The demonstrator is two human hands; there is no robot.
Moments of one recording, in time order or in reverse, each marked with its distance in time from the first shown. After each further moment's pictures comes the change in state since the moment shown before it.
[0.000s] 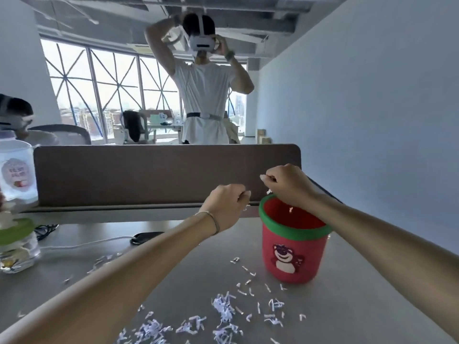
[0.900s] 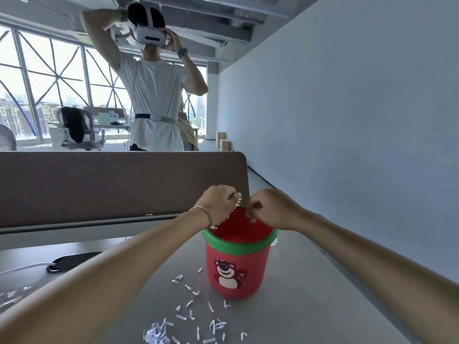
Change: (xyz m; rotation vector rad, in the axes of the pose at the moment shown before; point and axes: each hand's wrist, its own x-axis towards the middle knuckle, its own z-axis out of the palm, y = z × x) left_hand 0.085 0.064 0.077 -0.088 -0.144 0.040; right_hand -0.054 0.059 -0.055 0.080 -0.352 0.186
